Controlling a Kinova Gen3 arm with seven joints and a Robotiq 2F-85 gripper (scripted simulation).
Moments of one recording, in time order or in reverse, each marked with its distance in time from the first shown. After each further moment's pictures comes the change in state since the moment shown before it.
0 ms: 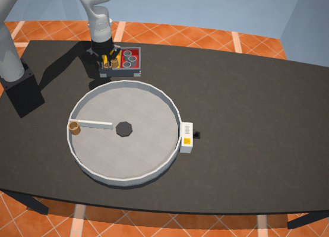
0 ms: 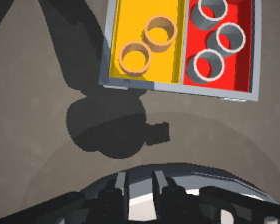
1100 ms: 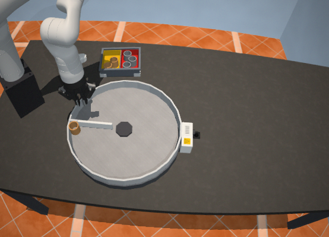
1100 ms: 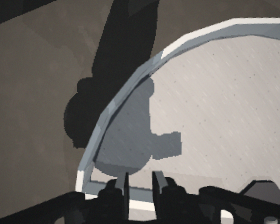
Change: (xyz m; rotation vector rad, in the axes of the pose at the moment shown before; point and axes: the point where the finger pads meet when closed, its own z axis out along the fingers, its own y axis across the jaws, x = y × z) arm -0.164 -0.097 0.006 -0.001 0.005 0.059
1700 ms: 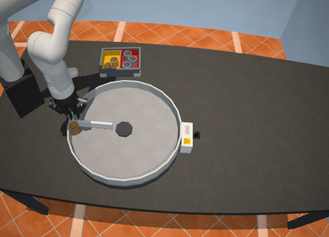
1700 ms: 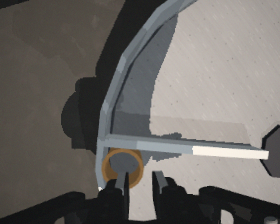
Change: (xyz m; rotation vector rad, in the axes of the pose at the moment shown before) arm -0.054 -0.027 0.004 -0.001 -0.005 0.054
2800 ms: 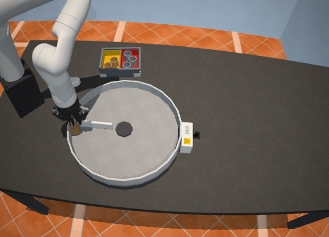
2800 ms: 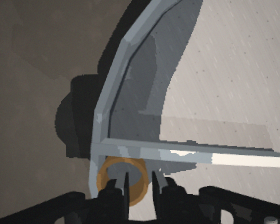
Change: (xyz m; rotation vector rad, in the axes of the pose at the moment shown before) arm -0.001 -0.002 0.042 0.004 0.000 0.003
